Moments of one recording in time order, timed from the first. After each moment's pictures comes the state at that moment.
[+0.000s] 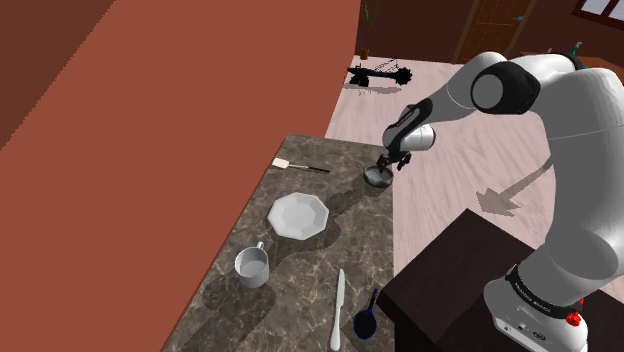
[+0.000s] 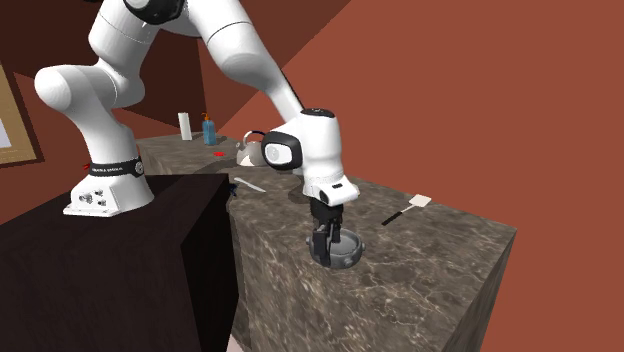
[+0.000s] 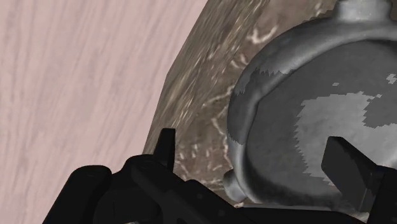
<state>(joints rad) -0.27 0.76 -0.11 -1.89 0.23 2.74 -0.13</state>
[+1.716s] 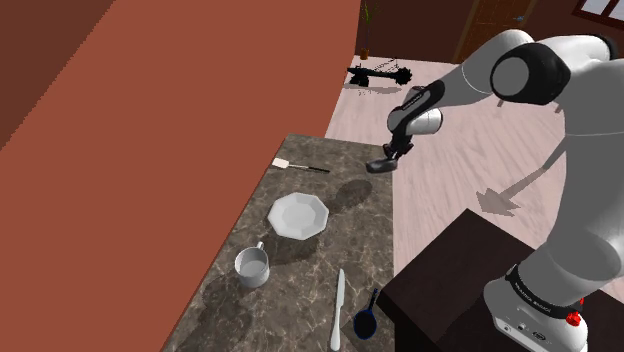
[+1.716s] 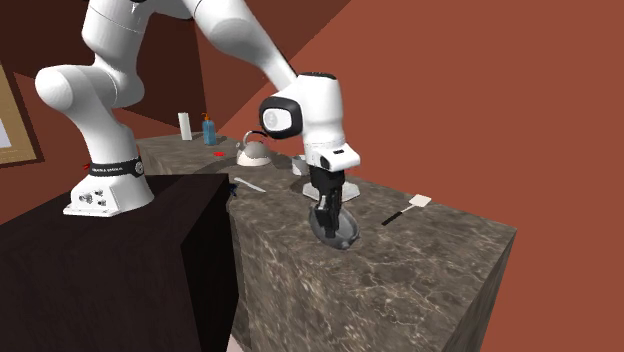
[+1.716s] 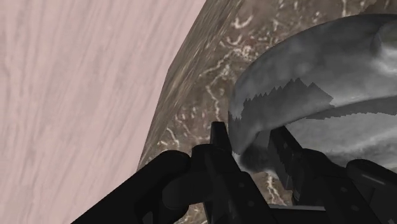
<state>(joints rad) -0.24 0.60 -0.14 -1.94 0.20 2.64 -0.11</state>
